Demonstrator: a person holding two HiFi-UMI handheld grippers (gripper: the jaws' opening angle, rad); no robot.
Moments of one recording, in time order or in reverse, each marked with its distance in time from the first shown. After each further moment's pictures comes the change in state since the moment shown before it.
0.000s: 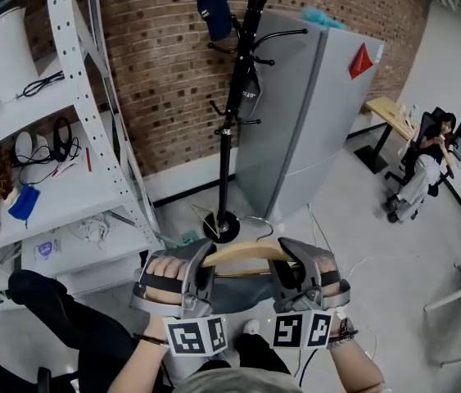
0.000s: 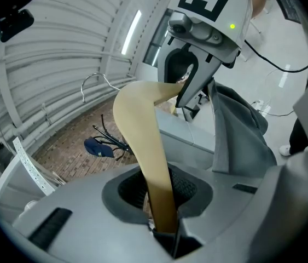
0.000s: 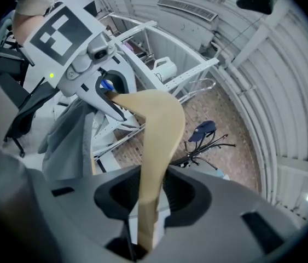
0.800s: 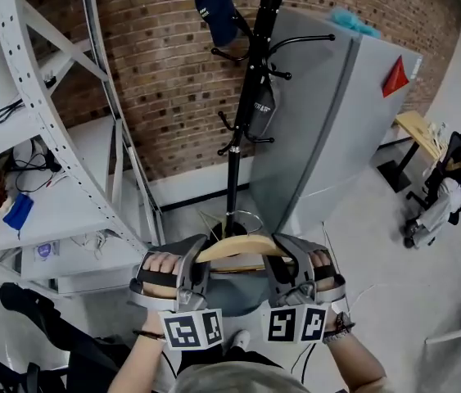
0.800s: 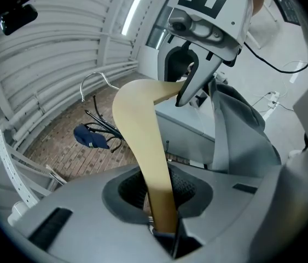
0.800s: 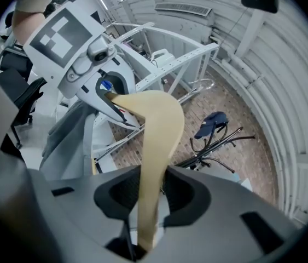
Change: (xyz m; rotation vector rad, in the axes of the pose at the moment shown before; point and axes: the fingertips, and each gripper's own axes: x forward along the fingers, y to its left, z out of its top) left arm 0.153 0.019 -0.019 -0.026 0.140 0.024; right arm 0.145 -0.053 -0.060 -0.009 -0.107 0.085
